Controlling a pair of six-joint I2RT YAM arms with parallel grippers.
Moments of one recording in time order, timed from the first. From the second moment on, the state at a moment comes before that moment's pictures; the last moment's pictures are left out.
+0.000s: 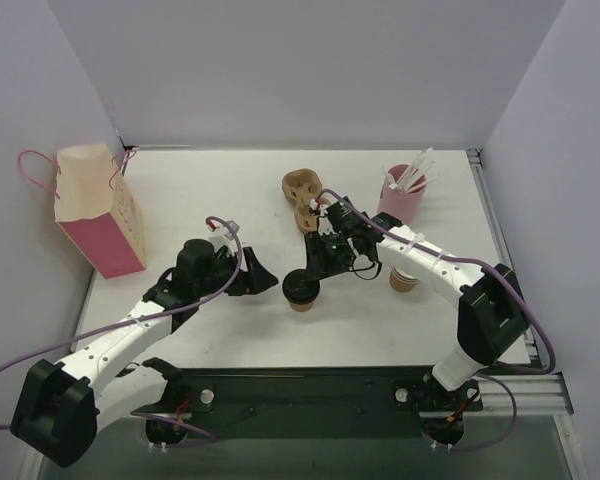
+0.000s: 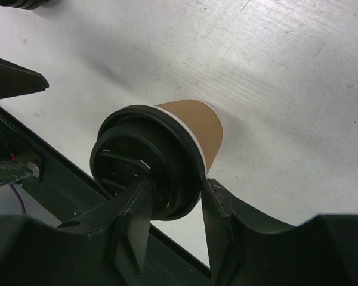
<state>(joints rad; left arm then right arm) -0.50 1.00 0.54 -0.04 0.35 -0.66 0.67 1.59 1.19 -0.63 -0.28 0.37</state>
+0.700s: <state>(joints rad) -0.52 1.18 0.50 0.15 0.38 -0.70 0.68 1.62 1.16 -0.55 -0.29 0.39</state>
